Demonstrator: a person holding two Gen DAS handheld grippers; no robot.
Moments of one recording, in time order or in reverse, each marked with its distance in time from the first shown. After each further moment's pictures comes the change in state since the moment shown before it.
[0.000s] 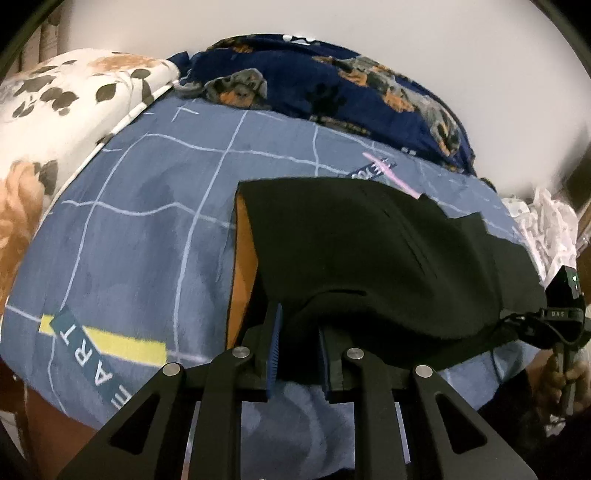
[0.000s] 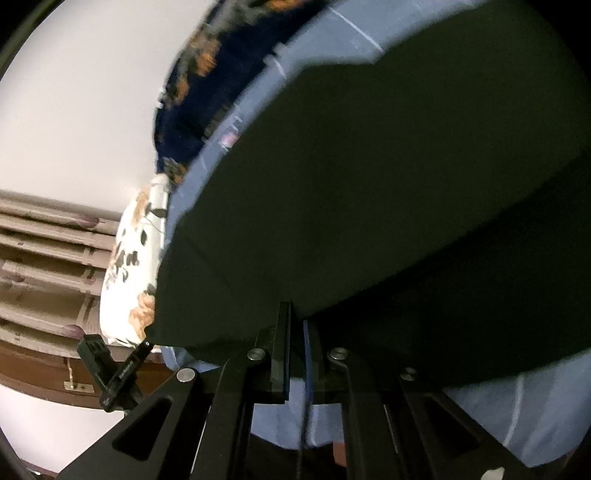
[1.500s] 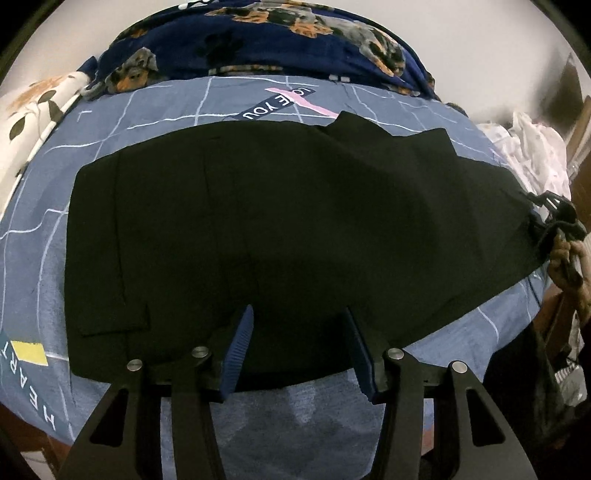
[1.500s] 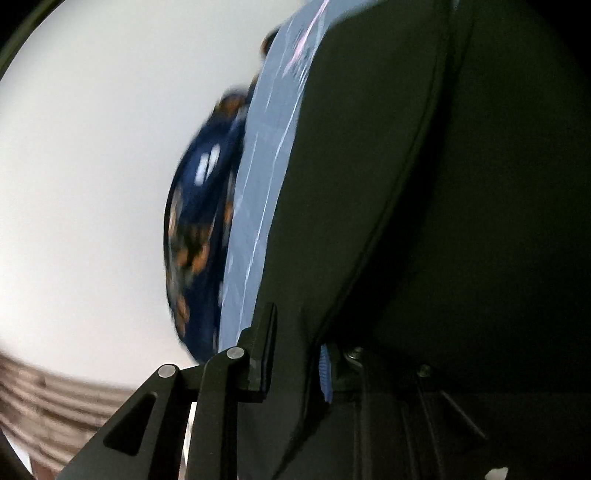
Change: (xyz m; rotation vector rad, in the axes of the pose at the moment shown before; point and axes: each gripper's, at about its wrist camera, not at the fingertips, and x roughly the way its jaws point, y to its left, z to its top) left arm 0.062 -0.111 -0.019 0.190 0.154 -0.042; right arm -0.177 -0.209 0.119 0.426 -0.554 0.216
